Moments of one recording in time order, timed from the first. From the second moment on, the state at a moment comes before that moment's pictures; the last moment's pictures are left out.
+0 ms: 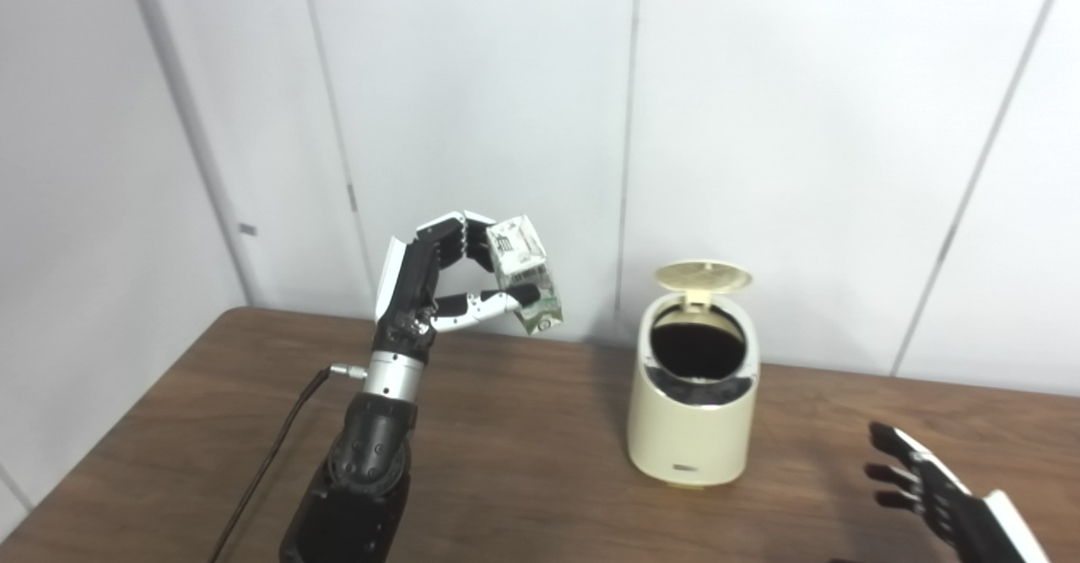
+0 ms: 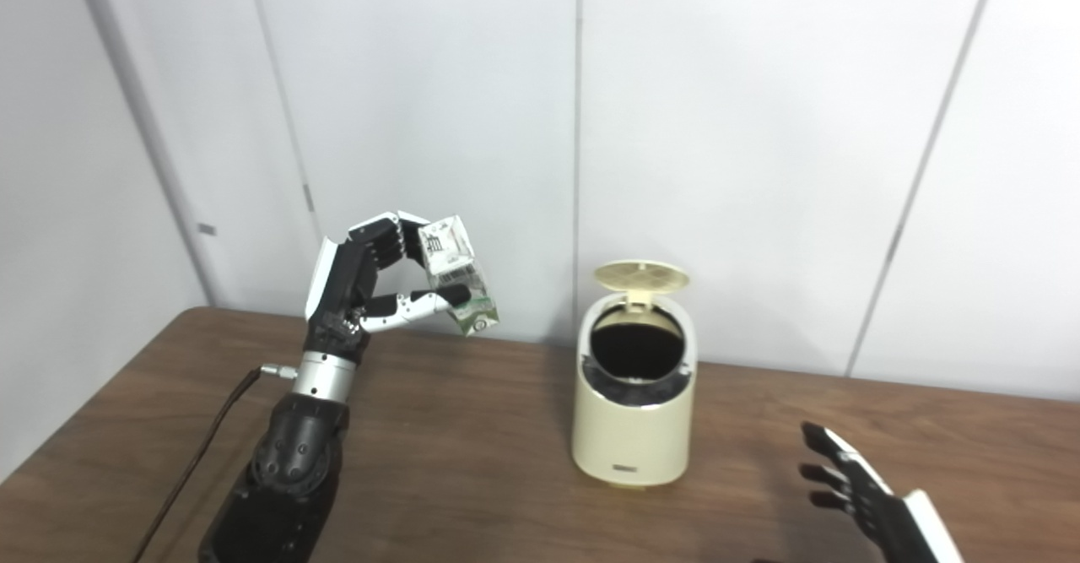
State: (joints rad) left arm -0.57 0.24 0.03 0.30 0.05 -0.44 0.10; right arm -0.09 -0.25 0.00 -0.27 -0.23 0.16 0.14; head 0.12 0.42
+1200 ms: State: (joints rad) left arm -0.63 0.07 -0.01 0.38 0.04 -0.44 0.06; right arm -0.09 -0.21 0.01 -0.22 -0.30 0.08 0.11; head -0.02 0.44
